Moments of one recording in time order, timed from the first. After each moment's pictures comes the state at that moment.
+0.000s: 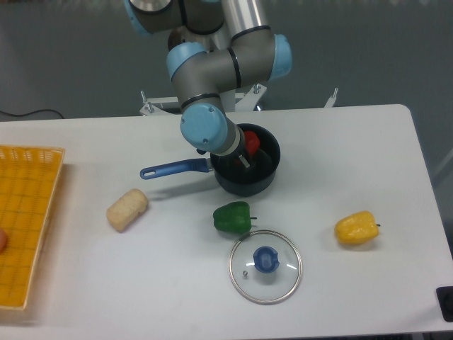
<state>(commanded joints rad) 2.37 -1.82 -1.85 -1.35 1.91 1.26</state>
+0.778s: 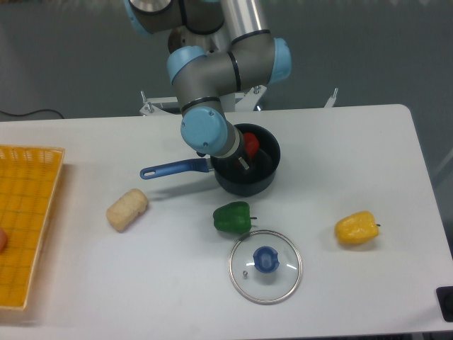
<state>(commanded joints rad) 2.37 -1.85 -1.85 -1.34 1.91 1.26</state>
